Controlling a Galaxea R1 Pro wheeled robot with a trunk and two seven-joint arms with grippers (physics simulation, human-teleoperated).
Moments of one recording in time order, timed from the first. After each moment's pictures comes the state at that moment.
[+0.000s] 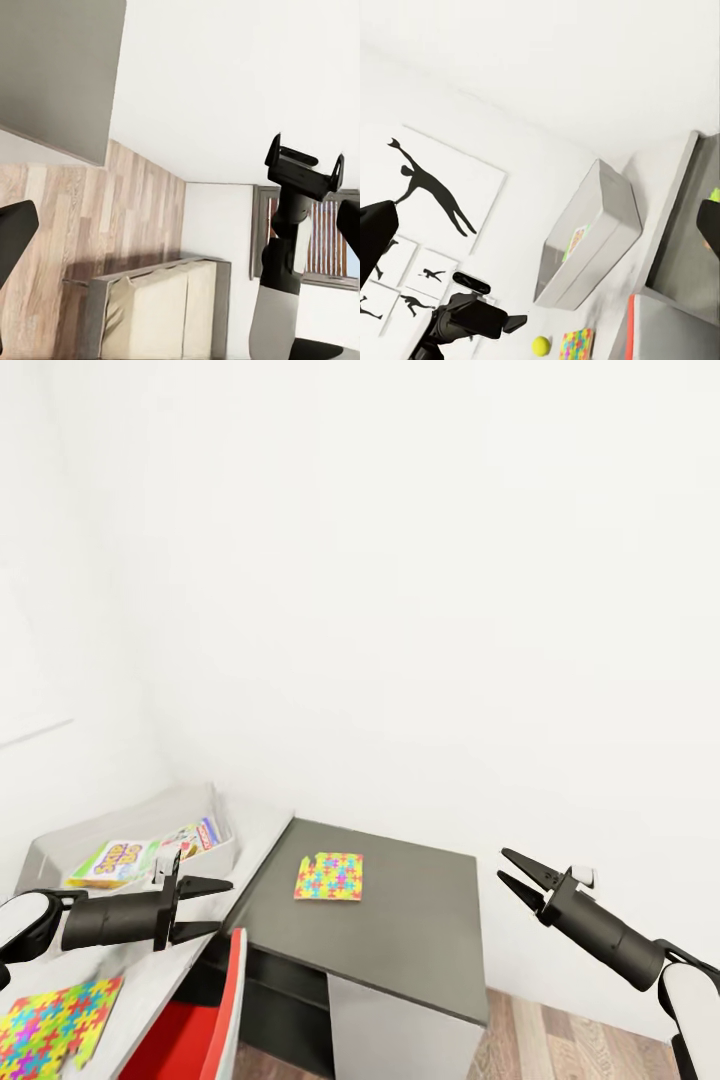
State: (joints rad) left arm -0.42 0.75 -0.42 -1.38 1.96 1.04 -0.08; right arm -0.19 -0.09 -0.42 -1.57 -0.94 1.04 0.65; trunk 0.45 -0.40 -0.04
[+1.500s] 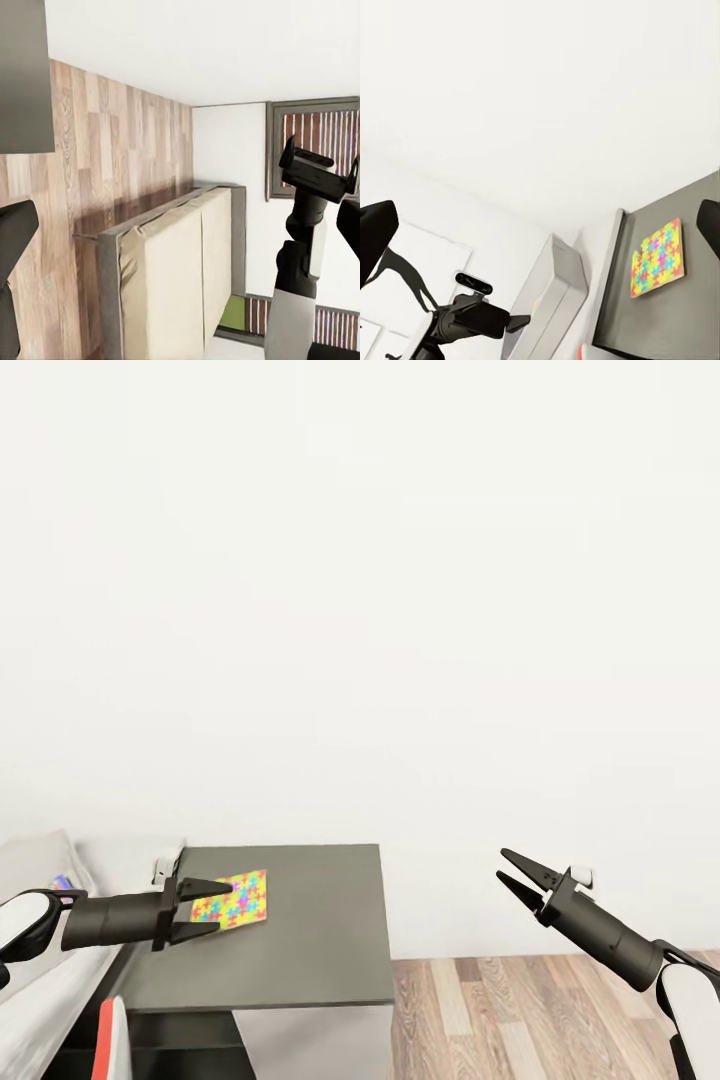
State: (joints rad) left arm -0.42 0.75 -0.41 -1.38 1.92 1.04 -0.08; right arm -0.19 -0.09 -0.42 -1.57 -0.94 1.04 0.65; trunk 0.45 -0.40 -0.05
